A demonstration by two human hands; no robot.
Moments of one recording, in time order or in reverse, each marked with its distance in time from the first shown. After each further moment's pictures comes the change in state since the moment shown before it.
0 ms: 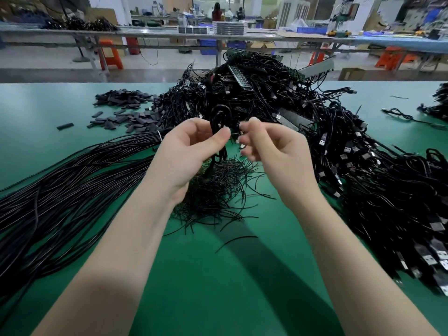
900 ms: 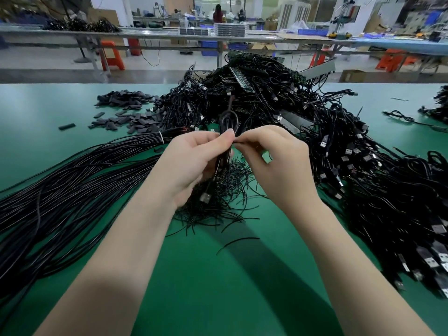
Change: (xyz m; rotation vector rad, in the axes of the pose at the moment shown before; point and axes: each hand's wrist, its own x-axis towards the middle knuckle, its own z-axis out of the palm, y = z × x) left_hand -0.003 0.004 0.000 0.103 -0.072 -0.111; right_hand -0.003 0.003 0.000 -0.548 0.017 -0.558
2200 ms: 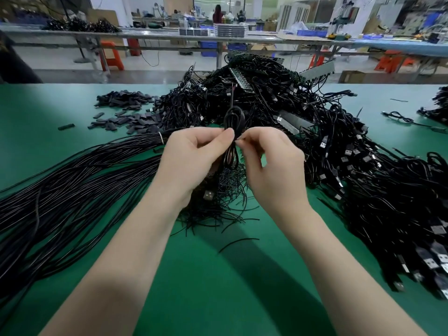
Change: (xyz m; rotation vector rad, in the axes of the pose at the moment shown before) left_hand -0.001 -0.001 0.006 0.137 0.164 0.222; right_hand -0.005 -0.008 0.011 -0.019 0.094 0.071
